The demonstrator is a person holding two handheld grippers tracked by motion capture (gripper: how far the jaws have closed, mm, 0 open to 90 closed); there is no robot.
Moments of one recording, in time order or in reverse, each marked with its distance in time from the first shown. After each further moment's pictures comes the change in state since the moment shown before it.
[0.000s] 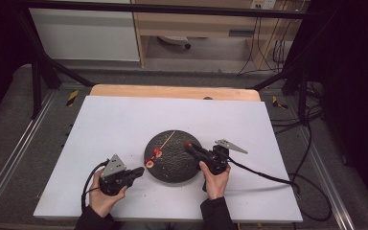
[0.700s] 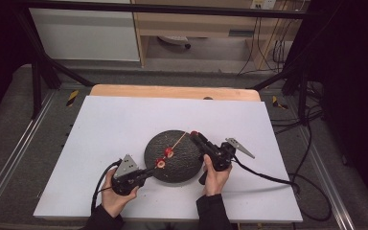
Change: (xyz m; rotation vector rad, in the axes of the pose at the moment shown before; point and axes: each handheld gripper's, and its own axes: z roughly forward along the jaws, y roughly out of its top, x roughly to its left) left arm -0.020 0.011 0.019 -0.018 -0.026 0.024; right arm 0.001 0.010 -0.006 -0.256 0.005 0.090
